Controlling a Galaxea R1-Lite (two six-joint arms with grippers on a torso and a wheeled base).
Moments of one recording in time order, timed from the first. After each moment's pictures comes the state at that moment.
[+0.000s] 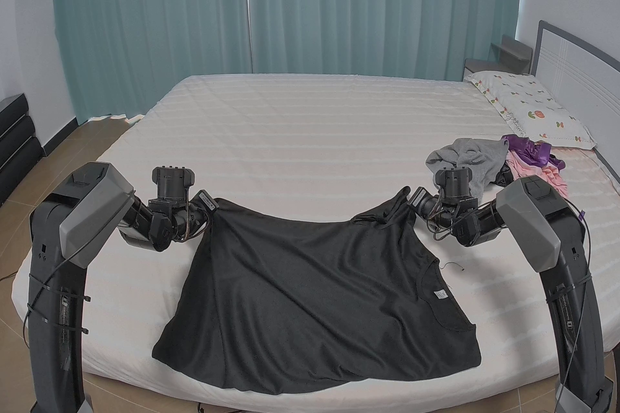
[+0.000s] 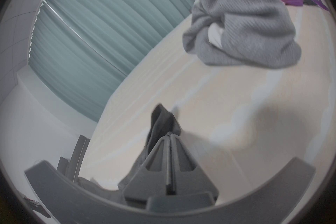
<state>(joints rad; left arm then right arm) -0.11 2.51 -1.42 -0.55 0.01 -0.83 0.19 2.71 -1.73 -0.54 0.04 0.79</state>
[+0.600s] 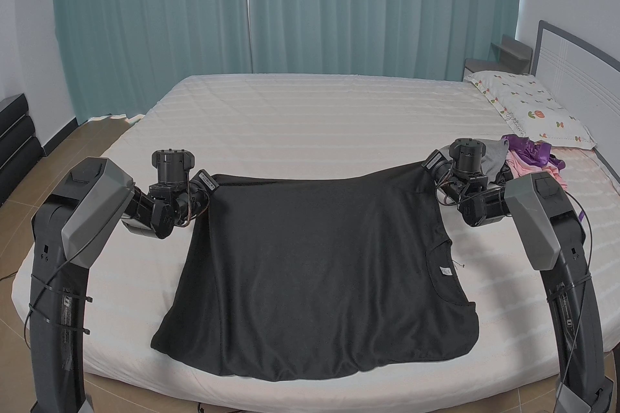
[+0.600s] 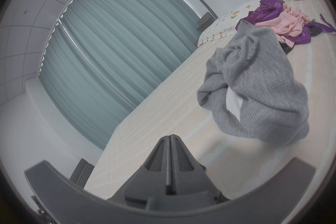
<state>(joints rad) -0.11 2.52 -1.55 -0.56 0.06 -0.80 0.14 2.74 -1.95 -0.62 -0.09 0.78</state>
